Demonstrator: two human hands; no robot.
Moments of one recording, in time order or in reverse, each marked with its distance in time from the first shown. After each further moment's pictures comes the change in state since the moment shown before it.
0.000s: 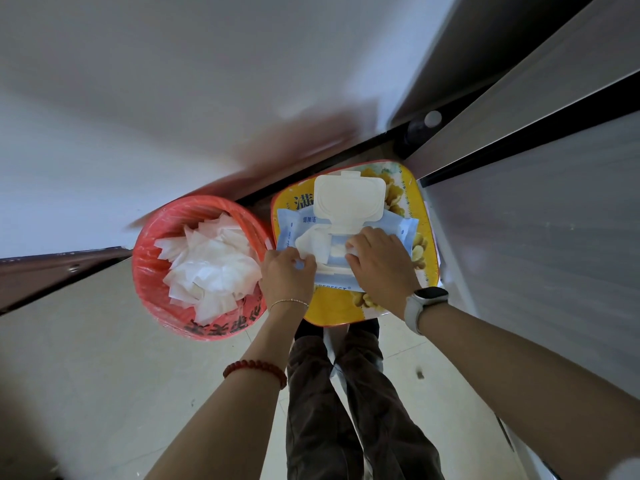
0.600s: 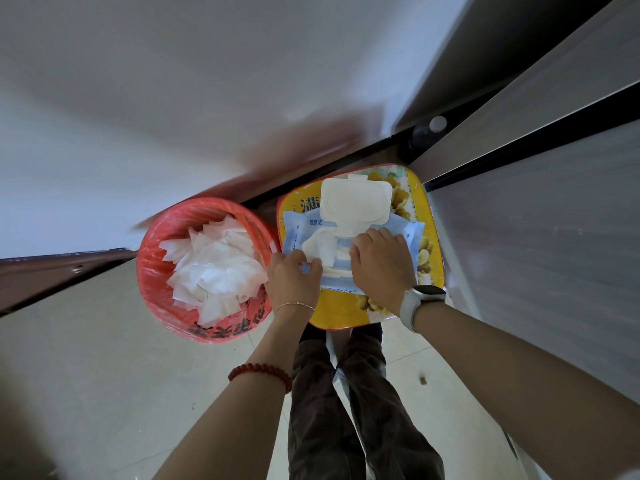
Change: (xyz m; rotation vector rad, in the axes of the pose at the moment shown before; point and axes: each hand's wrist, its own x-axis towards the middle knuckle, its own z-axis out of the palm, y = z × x) left_hand -0.001 -0.003 0.000 -0.028 -0.011 0.012; right_hand 0.013 -0.012 -0.003 -0.030 -0.070 0.144
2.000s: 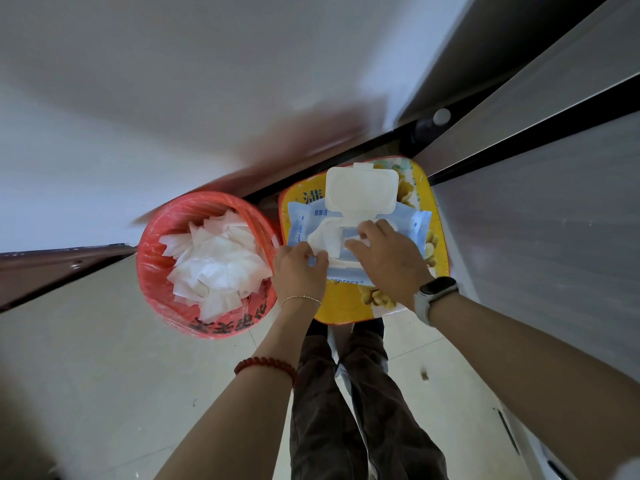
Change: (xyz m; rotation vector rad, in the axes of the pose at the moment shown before) left_hand 0.002 -0.004 0.003 -0.007 -0.037 0.048; right_hand -0.004 0.013 -0.010 -0.091 -0.179 -0.314
